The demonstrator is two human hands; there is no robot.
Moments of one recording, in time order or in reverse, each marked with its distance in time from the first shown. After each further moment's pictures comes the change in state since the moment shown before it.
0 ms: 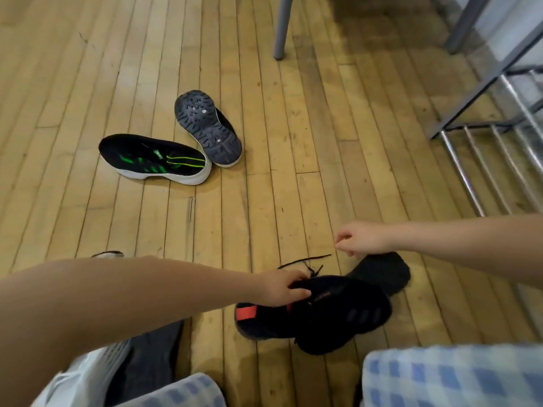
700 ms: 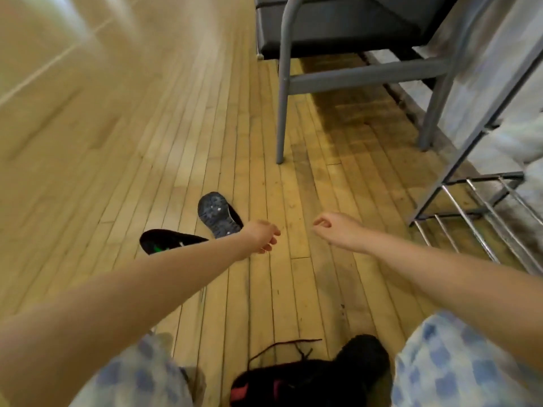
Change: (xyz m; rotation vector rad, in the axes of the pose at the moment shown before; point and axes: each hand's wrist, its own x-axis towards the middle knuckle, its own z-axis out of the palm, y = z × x) left_hand -0.071 0.115 -0.215 -0.583 0.658 -0.208; right_hand -0.065 -0.038 -0.164 0.313 0.537 -0.181
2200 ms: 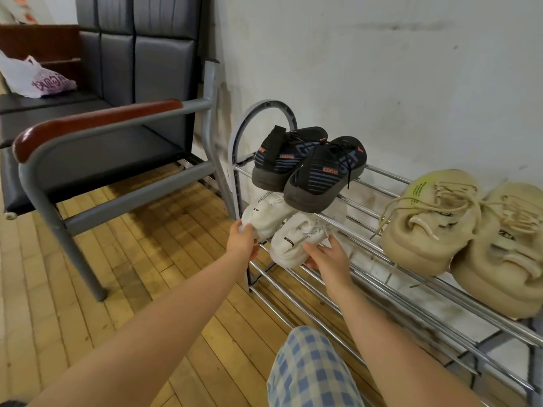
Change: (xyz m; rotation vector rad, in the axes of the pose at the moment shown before) left_hand -0.031 0.318 0.224 -0.342 -0.184 0.362; right_hand -0.164 0.177 -0.182 1.155 1.124 0.153
